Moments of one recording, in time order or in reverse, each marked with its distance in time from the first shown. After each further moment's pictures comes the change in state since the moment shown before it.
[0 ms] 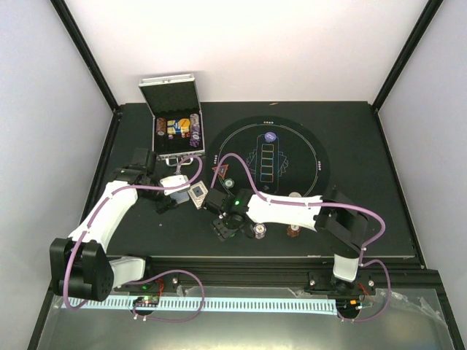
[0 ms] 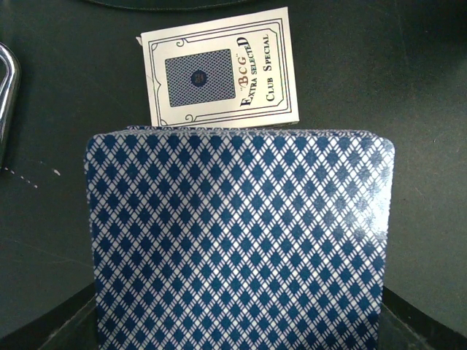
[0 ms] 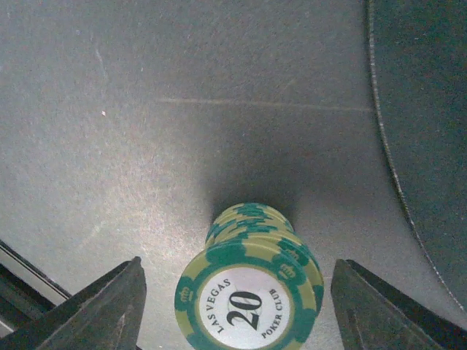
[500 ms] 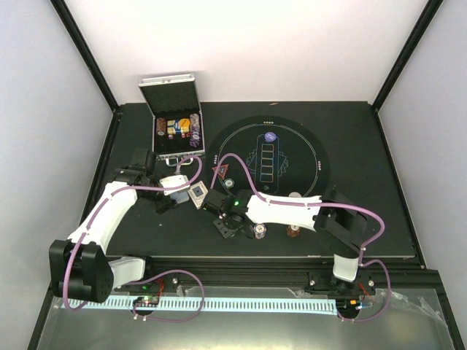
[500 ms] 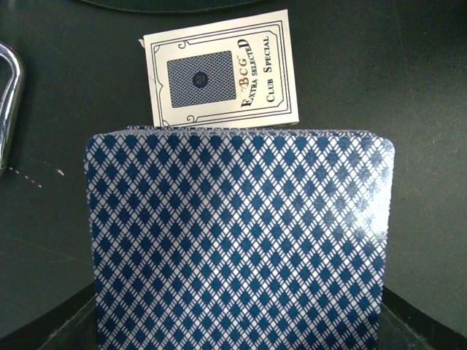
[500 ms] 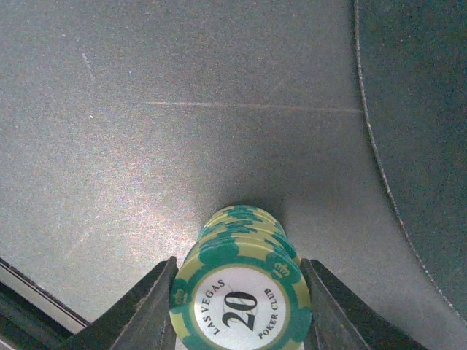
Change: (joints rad) left arm 0.000 -0.006 0.000 -0.003 0.000 0.000; right arm 0.011 0.014 0.000 -0.008 0.030 0.005
